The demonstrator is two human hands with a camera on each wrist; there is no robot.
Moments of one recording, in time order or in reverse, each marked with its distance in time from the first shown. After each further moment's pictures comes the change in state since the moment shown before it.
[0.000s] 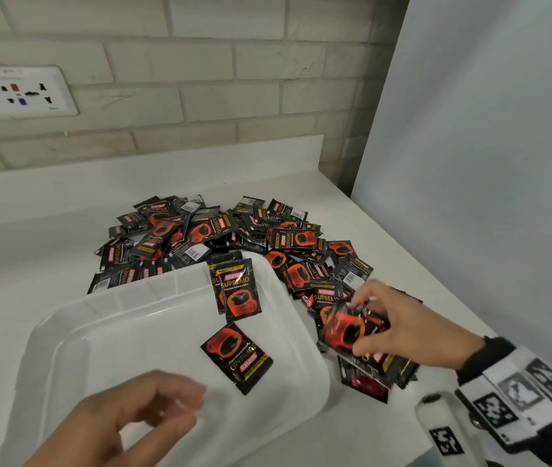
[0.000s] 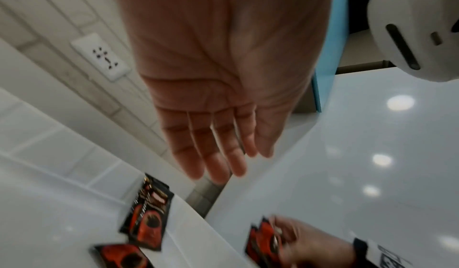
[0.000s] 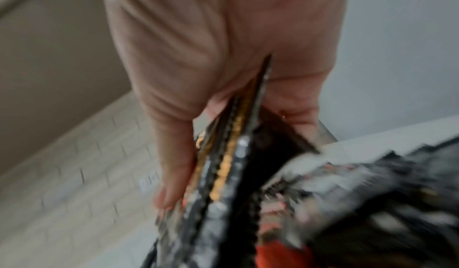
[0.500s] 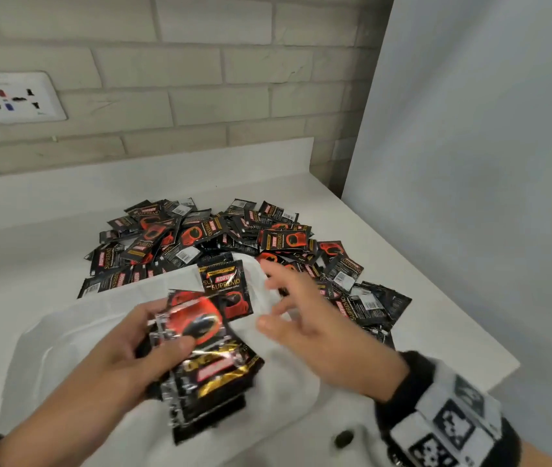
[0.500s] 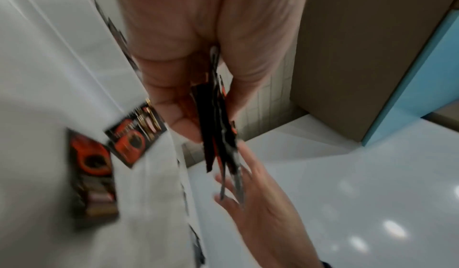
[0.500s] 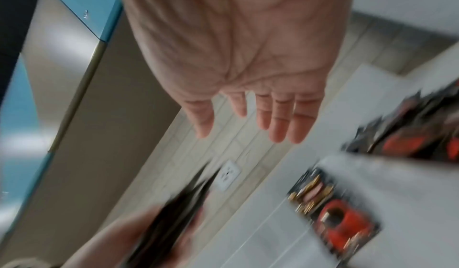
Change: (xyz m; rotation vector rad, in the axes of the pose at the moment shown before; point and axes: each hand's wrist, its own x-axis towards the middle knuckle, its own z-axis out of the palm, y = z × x) left_hand 0.044 0.008 0.001 -0.556 0.069 -0.314; right_hand -0.009 -0.087 0.039 0.240 0.055 -0.346
